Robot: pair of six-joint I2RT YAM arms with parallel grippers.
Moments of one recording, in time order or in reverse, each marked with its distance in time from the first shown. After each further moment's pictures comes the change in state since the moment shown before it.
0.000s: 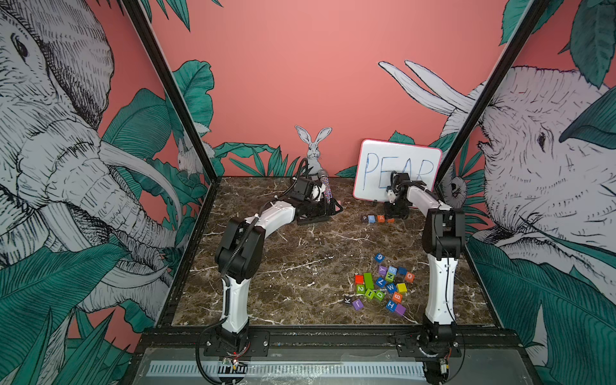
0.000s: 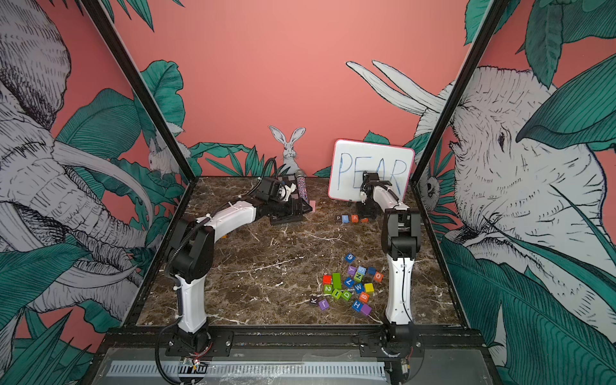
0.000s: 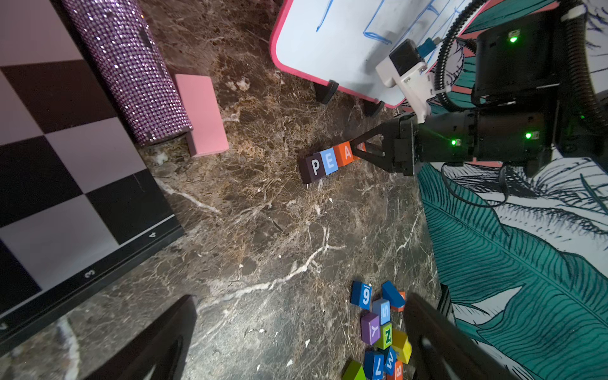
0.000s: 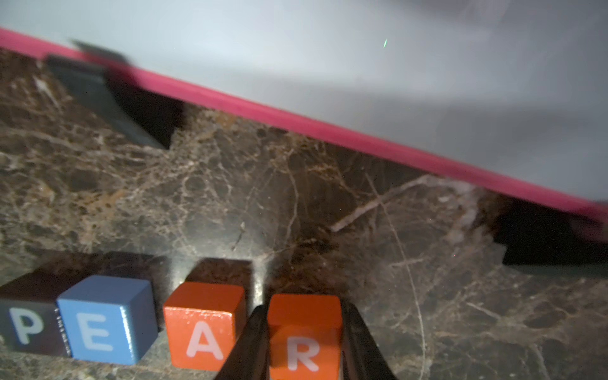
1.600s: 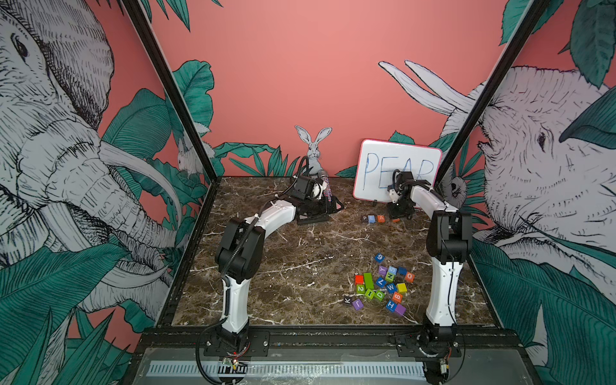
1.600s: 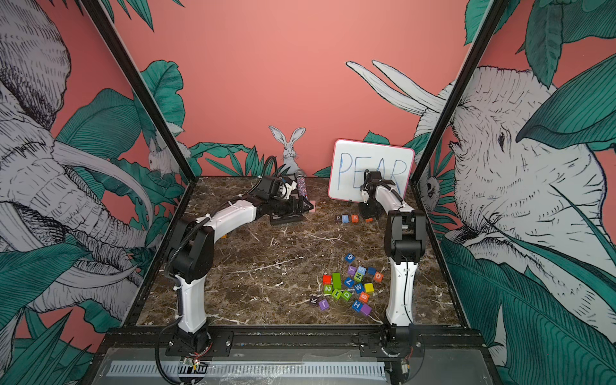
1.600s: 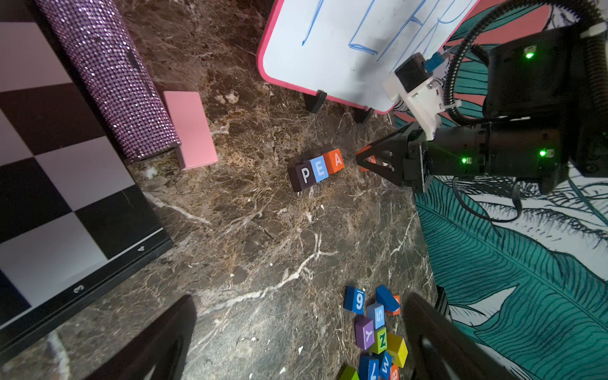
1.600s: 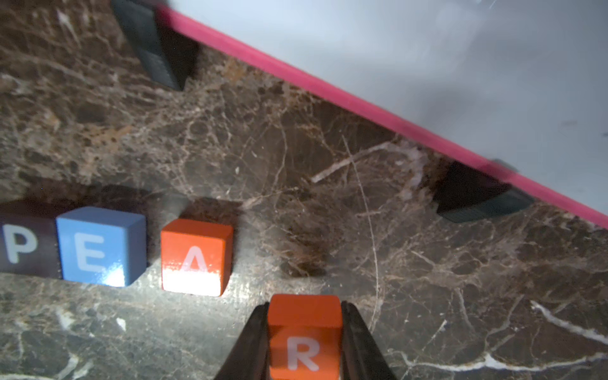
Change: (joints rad) left arm -0.010 -0.001 0.022 0.008 0.002 -0.008; right arm 0.001 -0.088 -0.060 -0.014 0.053 -0.123
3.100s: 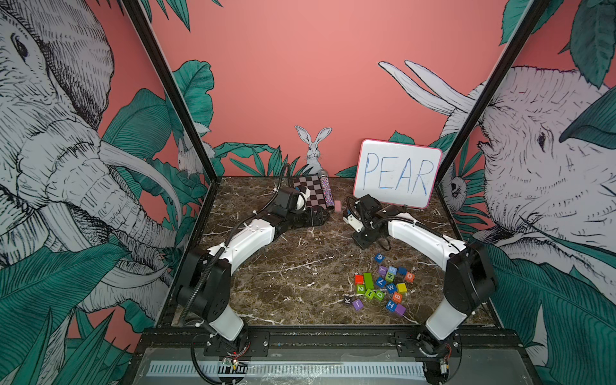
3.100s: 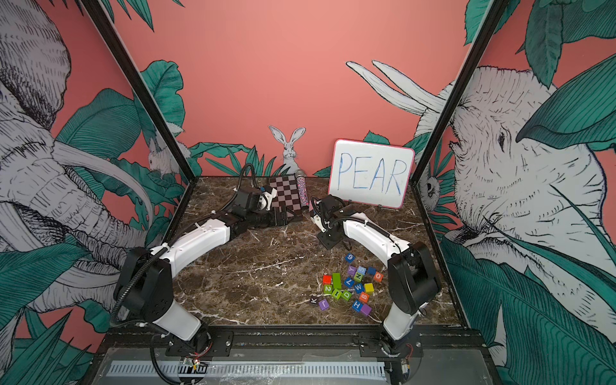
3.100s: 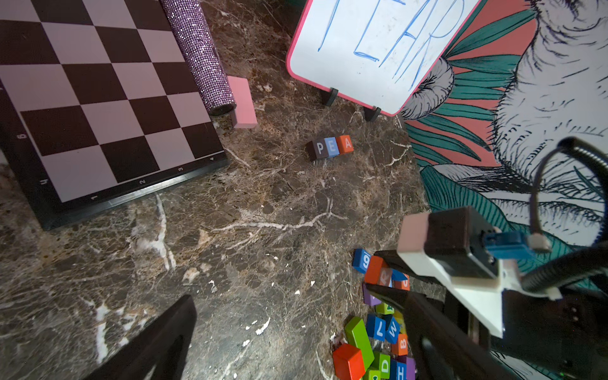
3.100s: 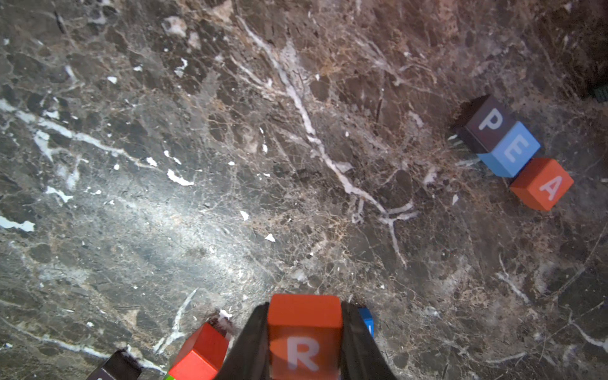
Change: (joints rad) left arm 0.011 -0.414 -0.380 0.021 -0.150 -0.001; right arm 0.499 -0.542 -0.546 0.093 0.016 -0.003
